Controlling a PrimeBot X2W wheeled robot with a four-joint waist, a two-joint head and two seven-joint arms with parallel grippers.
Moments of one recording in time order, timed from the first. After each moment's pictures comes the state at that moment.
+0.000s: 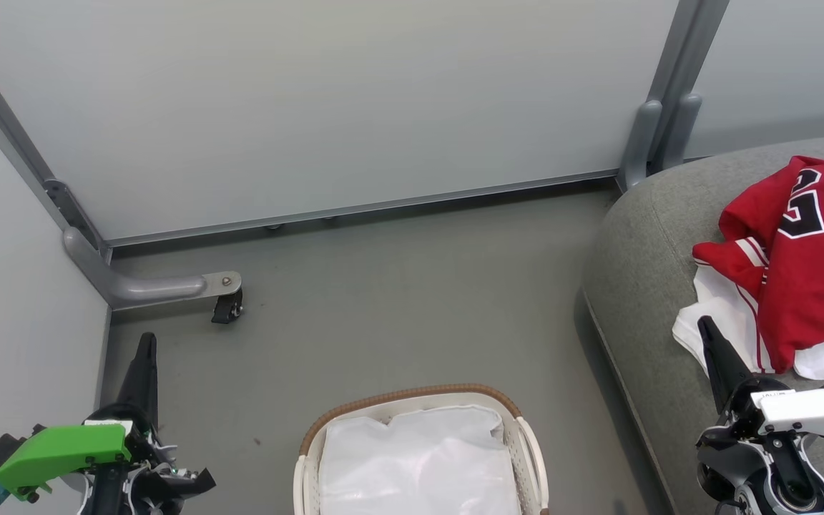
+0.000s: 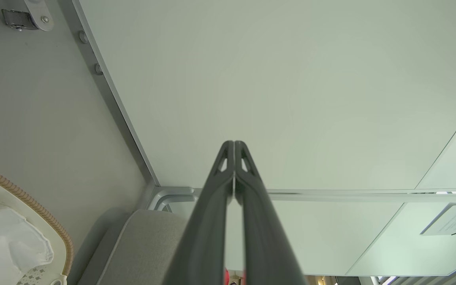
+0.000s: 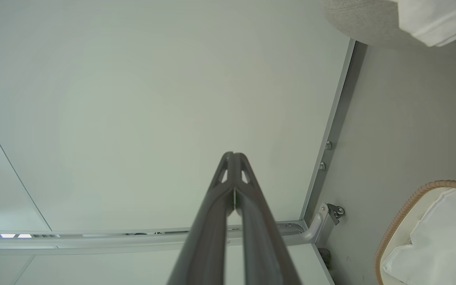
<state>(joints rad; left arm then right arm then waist) -0.10 0.05 0.11 0.24 -1.61 -0.13 0.11 -0.11 -0.05 -0.11 0.25 1.61 0.13 0.11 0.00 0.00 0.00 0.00</state>
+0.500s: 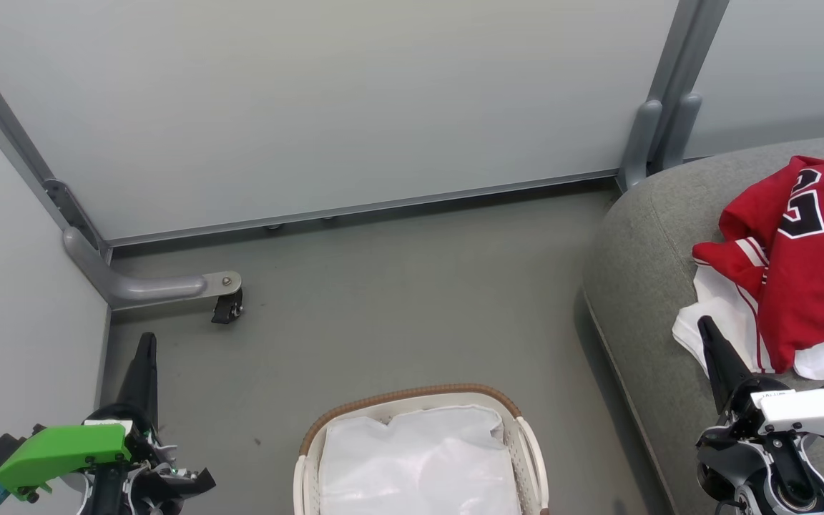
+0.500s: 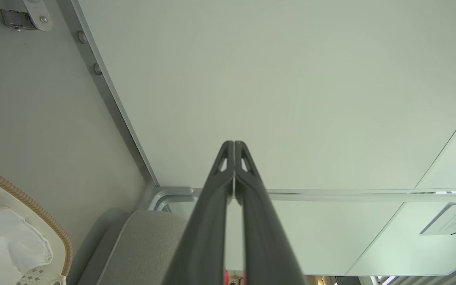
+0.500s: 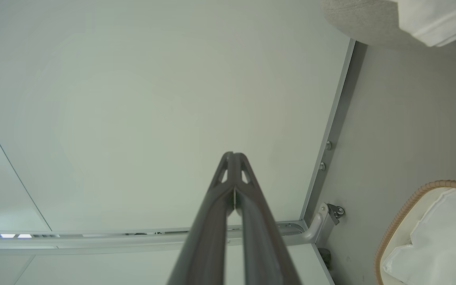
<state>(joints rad) -0.10 0.05 0.11 0.24 -1.61 -0.13 0.11 -0.11 -0.05 -0.11 0.25 1.61 0.13 0.11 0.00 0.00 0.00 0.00</state>
